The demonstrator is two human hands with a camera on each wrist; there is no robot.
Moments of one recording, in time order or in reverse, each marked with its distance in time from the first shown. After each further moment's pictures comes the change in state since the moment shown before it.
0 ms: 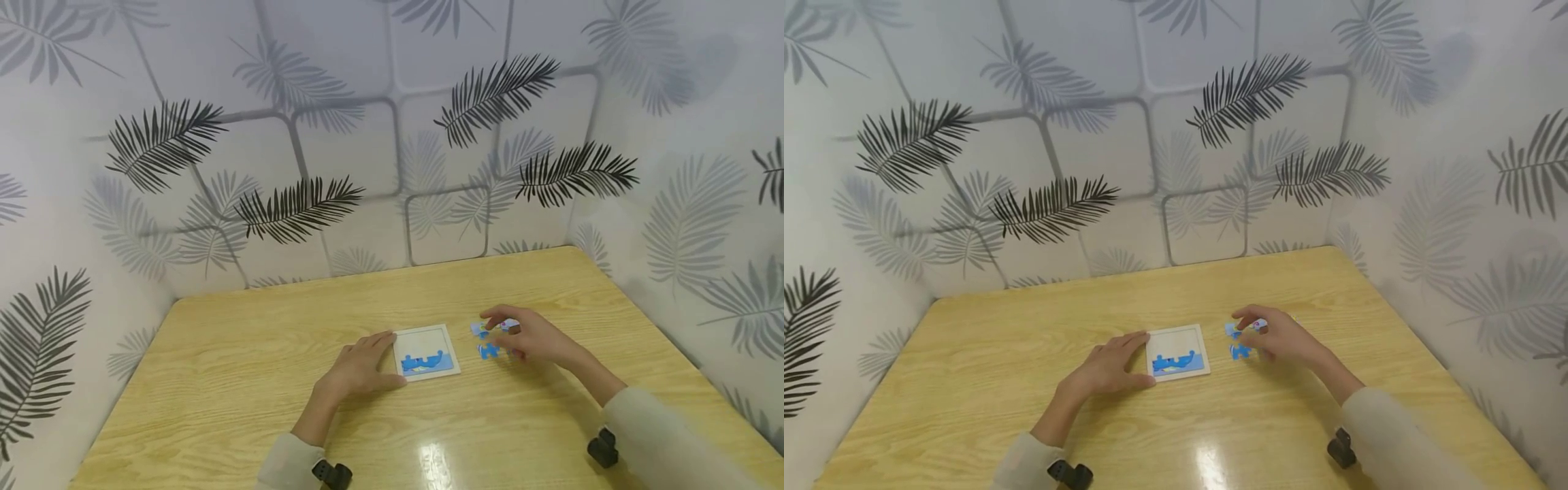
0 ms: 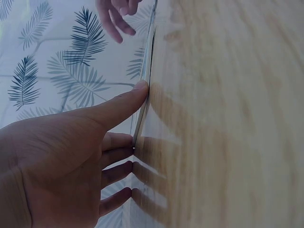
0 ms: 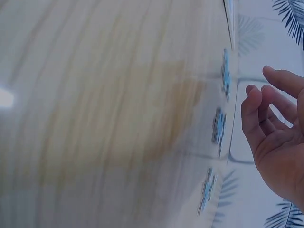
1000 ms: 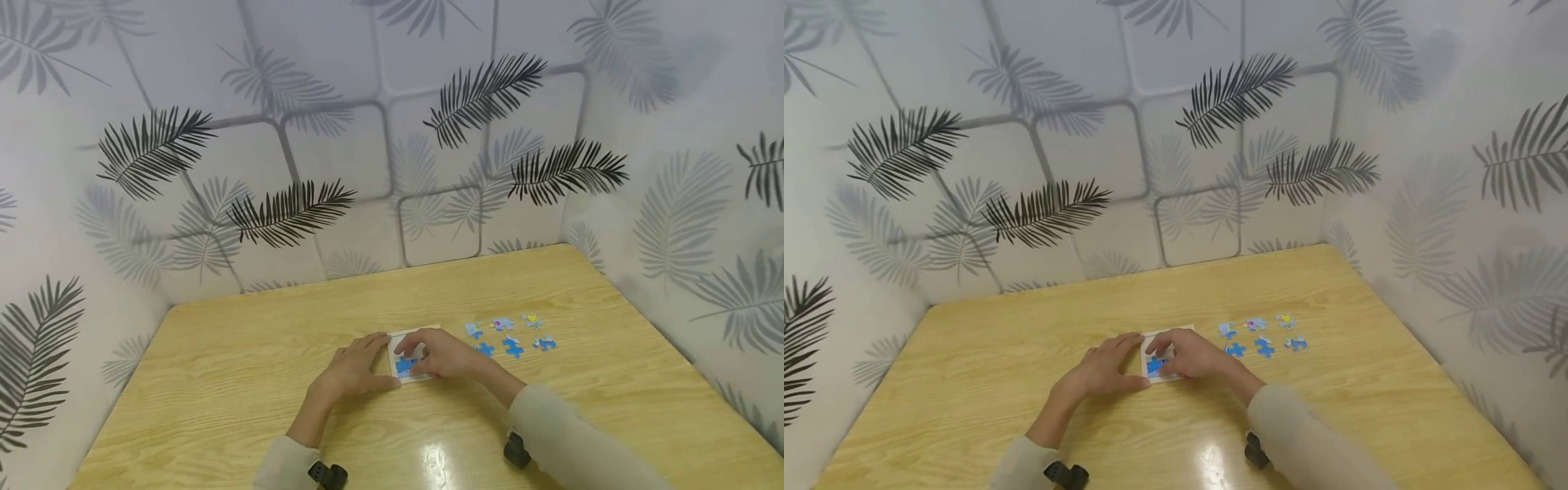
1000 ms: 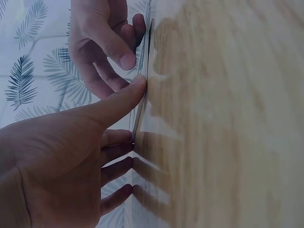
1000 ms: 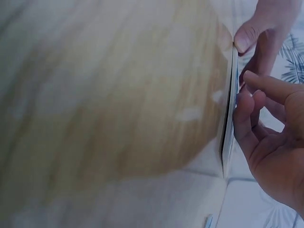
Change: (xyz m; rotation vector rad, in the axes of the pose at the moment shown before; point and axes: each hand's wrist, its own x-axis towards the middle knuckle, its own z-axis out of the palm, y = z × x) left_hand 0.002 0.001 0.000 -0.007 0.001 0.008; right_hand 0.065 -0.050 0.103 -0.089 -0.182 -0.073
